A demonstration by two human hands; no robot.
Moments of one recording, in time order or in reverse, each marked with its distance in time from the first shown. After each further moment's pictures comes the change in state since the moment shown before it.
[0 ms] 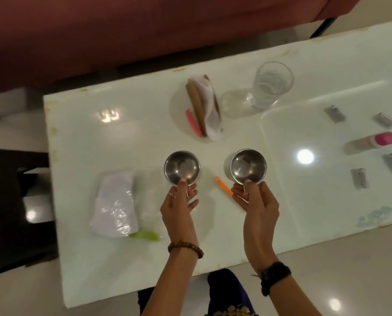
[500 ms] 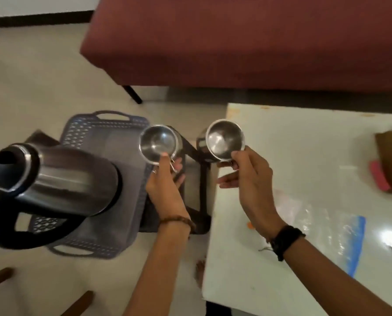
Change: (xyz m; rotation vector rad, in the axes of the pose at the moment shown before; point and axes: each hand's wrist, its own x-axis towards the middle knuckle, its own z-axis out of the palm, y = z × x) left_hand 0.123 0.201 -0.287 -0.313 0.401 0.215; right_hand -0.169 -0.004 0.322 -0.225 -0.773 -0.196
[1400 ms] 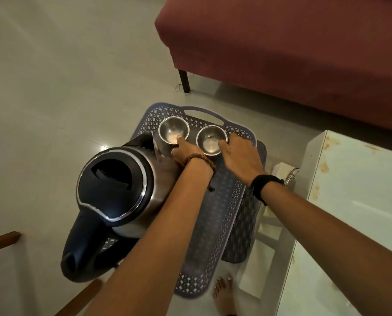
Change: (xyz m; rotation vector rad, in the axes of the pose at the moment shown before) left_hand 0.238 0.052 -0.045 -0.095 0.333 -0.336; right_hand 0.112 0.038 0.237 -0.940 -0.391 -0.132
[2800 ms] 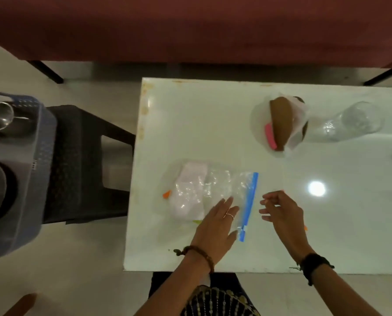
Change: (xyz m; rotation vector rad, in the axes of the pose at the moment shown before) left_hand -0.297 -0.379 -0.068 1.545 -1.366 1.025; right_hand -0.373 0.362 -0.173 0.603 0.460 0.681
